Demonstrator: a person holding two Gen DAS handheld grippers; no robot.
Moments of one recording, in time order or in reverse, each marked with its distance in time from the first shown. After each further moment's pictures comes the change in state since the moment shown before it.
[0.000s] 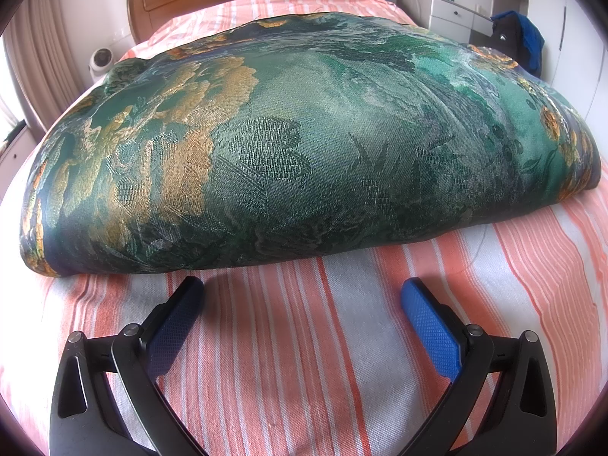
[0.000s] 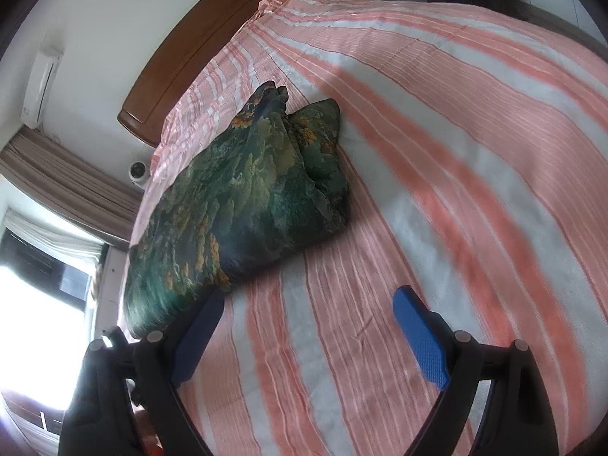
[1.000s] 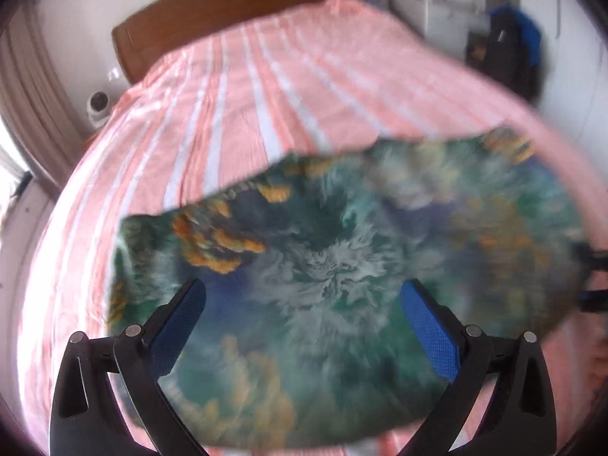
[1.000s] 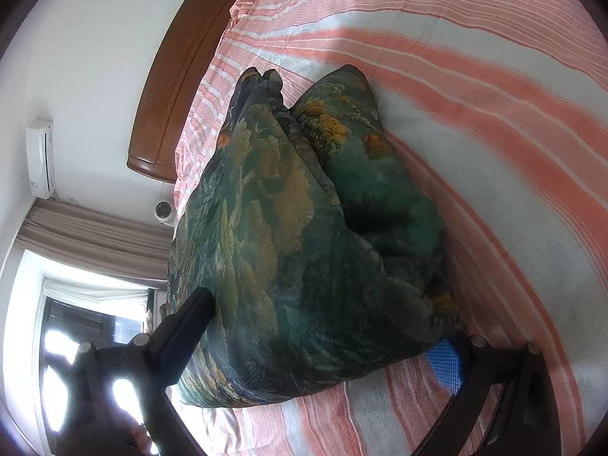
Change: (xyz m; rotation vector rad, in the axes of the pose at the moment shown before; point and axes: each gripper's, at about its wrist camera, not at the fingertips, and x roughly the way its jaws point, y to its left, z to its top) left arm -0.004 -0.029 0.167 0.137 0.056 0.100; right arm 0.122 0.008 0.051 0.223 0.013 0.158
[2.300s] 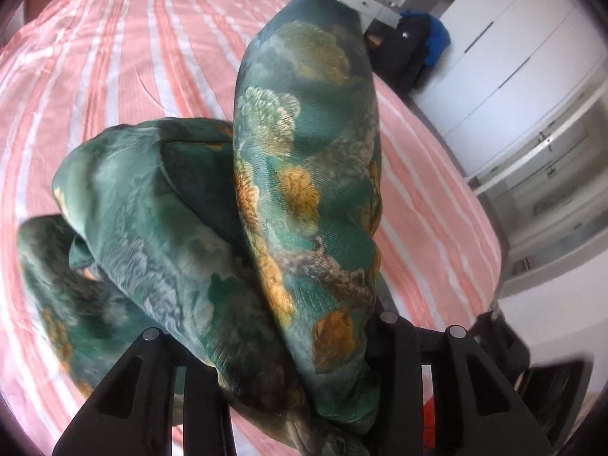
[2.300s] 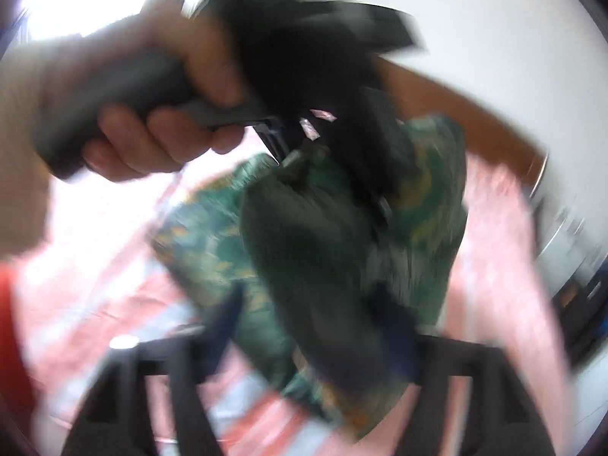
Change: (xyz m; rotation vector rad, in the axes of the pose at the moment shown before) left arm -0.096 0.093 0.061 -0.047 0.122 -0.673; right arm 0.037 0.292 -0.237 -1.416 -0.089 -0.152
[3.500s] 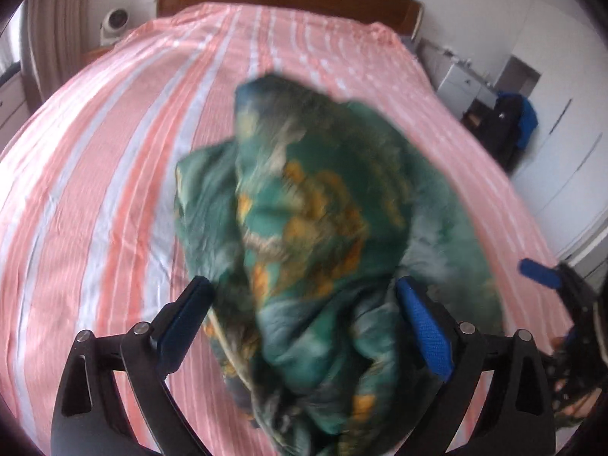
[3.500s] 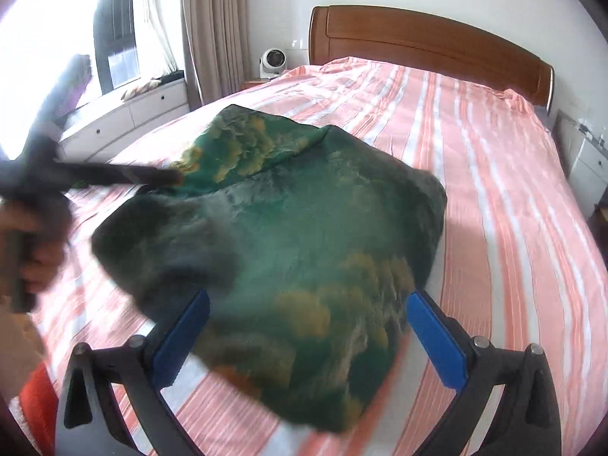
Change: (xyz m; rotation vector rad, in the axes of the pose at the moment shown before) left arm -0.017 0.129 -0.085 -0.261 -0.246 0.324; right arm 0.076 -0.019 0.021 0.208 0.157 0.069
